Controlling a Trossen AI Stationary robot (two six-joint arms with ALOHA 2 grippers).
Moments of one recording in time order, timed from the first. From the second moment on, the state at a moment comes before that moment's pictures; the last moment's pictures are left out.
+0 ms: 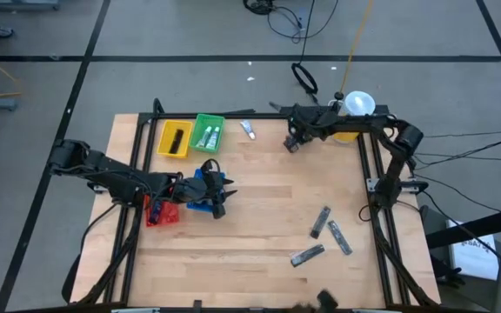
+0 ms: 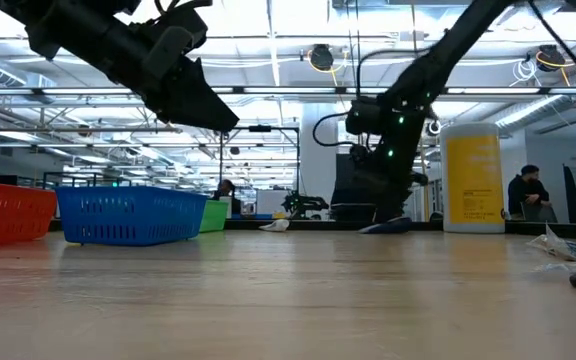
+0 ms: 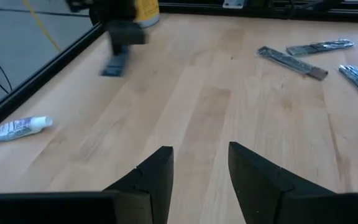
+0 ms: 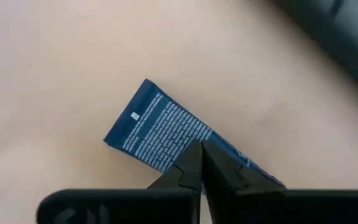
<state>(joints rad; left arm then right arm) -0.17 1.35 0.61 0.24 -0.42 -0.17 -0.61 1.79 1.06 -0.46 0.15 0.18</state>
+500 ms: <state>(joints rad) -0.20 1.35 0.61 0.24 -0.42 -0.19 0.08 1.67 0.80 0.09 0.01 0.37</state>
